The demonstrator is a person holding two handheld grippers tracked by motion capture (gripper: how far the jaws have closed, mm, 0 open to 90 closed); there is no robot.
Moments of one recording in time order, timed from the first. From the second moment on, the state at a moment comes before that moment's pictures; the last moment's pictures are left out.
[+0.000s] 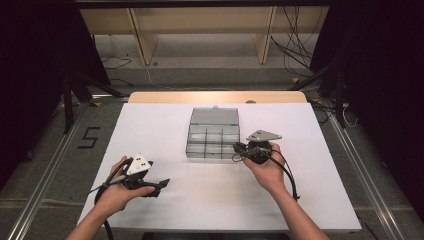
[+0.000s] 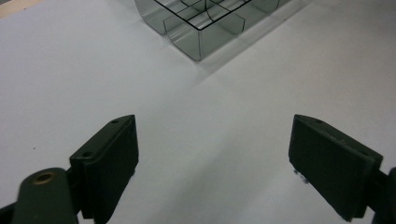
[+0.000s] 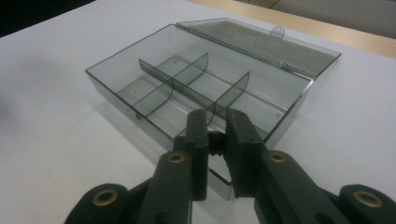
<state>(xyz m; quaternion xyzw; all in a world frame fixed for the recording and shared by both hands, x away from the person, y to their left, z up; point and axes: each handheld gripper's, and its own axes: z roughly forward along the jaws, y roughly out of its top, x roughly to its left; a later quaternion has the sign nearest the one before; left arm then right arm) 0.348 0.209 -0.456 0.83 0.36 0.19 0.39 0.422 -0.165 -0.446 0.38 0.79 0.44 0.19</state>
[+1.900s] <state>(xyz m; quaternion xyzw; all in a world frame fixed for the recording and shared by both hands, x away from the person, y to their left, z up) 0.348 0.209 -0.456 0.83 0.35 0.19 0.39 0.443 -0.144 -0.450 0.39 0.80 0.42 0.18</state>
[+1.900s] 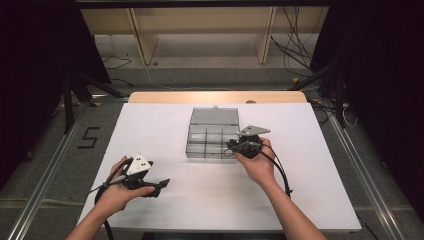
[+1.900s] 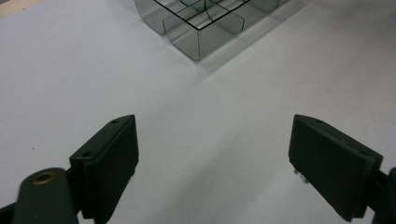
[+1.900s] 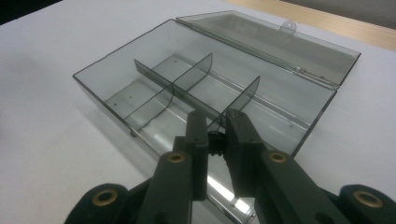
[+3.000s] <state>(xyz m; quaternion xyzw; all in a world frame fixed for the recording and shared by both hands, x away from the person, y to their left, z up) 0.348 0.209 -0.457 0.83 0.35 0.19 0.39 0.455 -0.128 -0.450 0.39 0.81 0.41 0.17</state>
